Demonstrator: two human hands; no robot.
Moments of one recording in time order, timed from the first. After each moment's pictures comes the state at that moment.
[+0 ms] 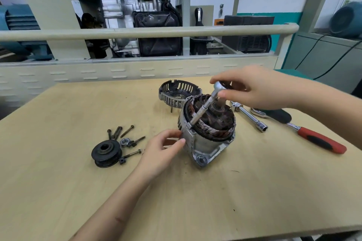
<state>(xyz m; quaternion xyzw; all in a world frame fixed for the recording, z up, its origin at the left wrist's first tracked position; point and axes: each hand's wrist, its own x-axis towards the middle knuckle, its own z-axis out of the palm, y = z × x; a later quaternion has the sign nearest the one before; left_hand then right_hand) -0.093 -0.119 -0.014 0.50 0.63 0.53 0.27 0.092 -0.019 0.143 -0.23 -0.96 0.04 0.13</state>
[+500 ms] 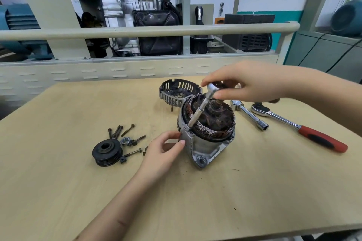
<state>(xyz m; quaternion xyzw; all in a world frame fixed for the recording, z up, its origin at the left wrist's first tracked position) -0.089 -0.123 -0.022 0.48 0.61 0.56 0.27 0.082 -0.010 0.152 -0.18 -0.98 0.02 0.06</state>
